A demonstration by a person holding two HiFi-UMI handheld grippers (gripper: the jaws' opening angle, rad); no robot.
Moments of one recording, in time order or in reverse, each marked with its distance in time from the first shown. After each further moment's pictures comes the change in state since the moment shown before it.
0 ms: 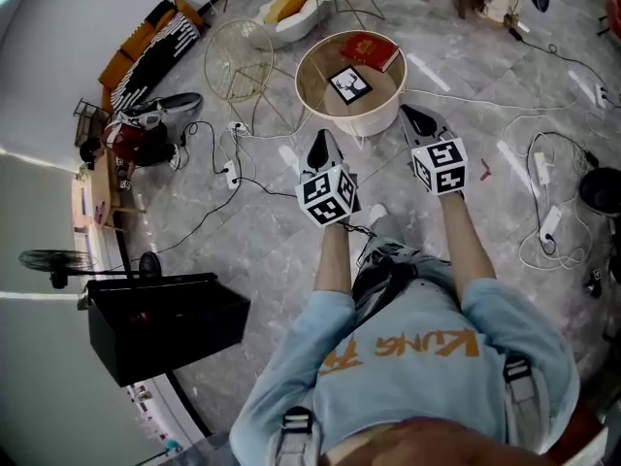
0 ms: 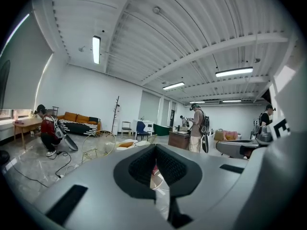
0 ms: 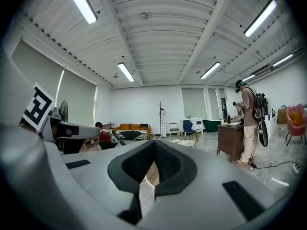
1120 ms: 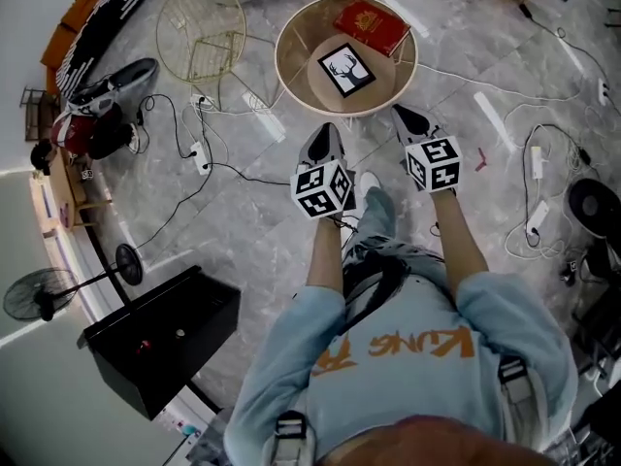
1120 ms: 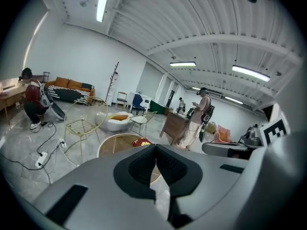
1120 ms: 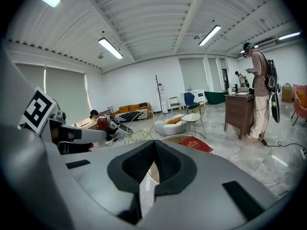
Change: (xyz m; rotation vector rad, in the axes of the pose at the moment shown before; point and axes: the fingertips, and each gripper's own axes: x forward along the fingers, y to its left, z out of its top) left arm 0.265 0.111 -0.073 -0.173 0.300 -0.118; right arm 0.284 -0.047 -0.087 0.123 0.301 0.027
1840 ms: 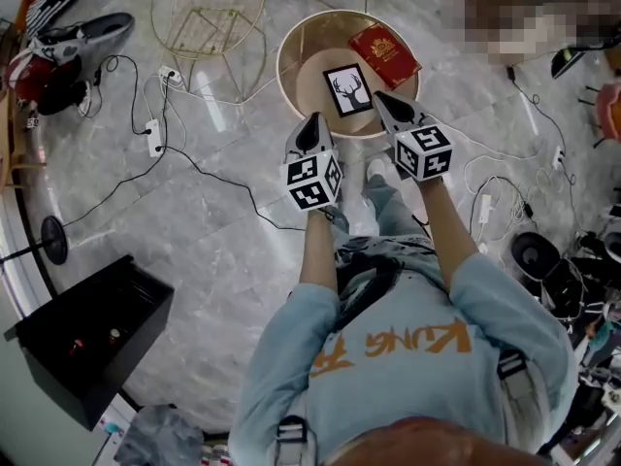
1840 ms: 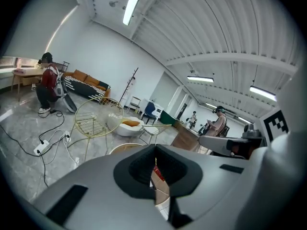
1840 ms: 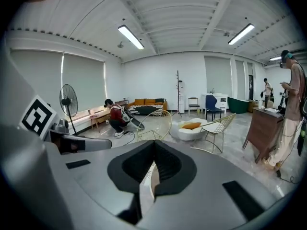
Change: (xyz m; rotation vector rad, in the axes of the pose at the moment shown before) left arm 0.032 0.137 0.059 -0.200 -0.119 0.081; right arm 0.153 0.093 0.082 -0.208 0.070 0.174
